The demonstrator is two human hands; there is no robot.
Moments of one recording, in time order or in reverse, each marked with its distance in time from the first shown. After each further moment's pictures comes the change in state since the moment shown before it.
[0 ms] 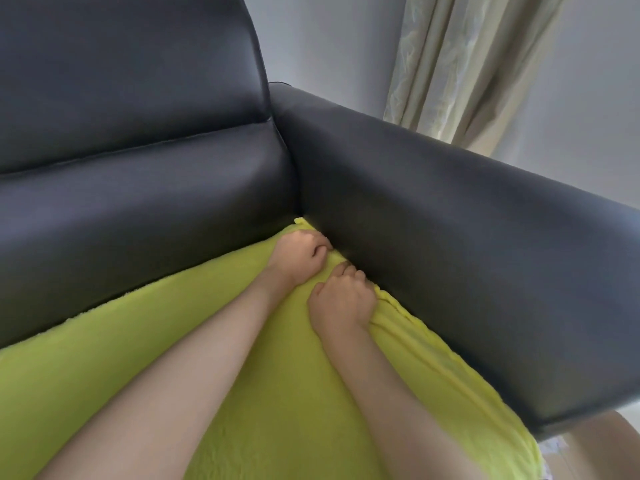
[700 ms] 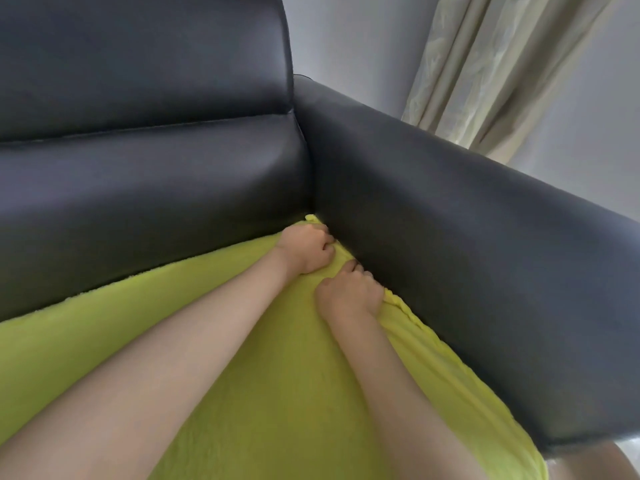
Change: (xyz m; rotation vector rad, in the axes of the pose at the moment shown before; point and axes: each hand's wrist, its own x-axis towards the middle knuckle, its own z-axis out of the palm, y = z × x) left_hand 0.014 -0.014 0.000 0.151 -0.234 -0.067; right_hand 0.016 -0.008 -0.005 0.003 -0.132 0.045
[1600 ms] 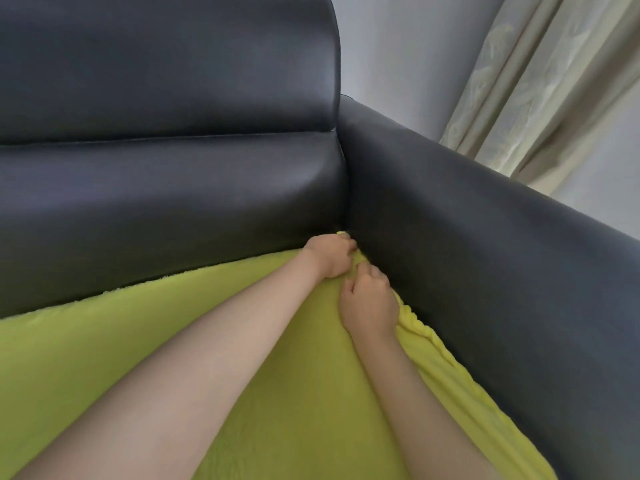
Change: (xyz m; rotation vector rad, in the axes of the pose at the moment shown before) left_hand 0.017 -0.018 -0.005 -0.041 -0.167 -0.056; right_hand 0.026 -0.010 0.022 0.221 0.306 -0.214
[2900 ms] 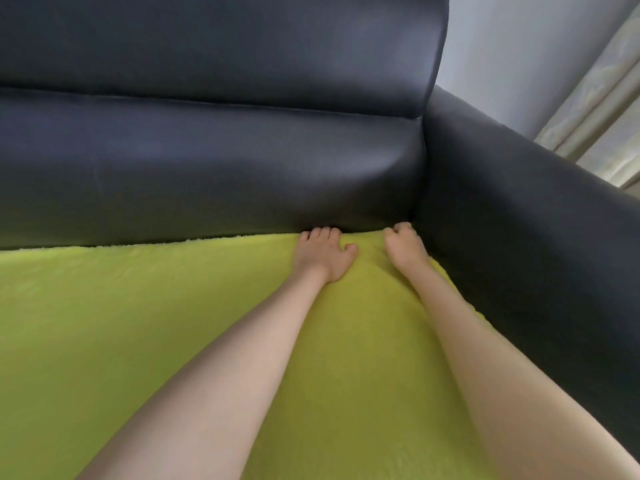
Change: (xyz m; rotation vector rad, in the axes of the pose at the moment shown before) left_hand -0.090 -0.056 0.031 -0.166 0.194 -0.514; right_hand 0.073 -0.043 0.005 0.210 -0.352 -0.024
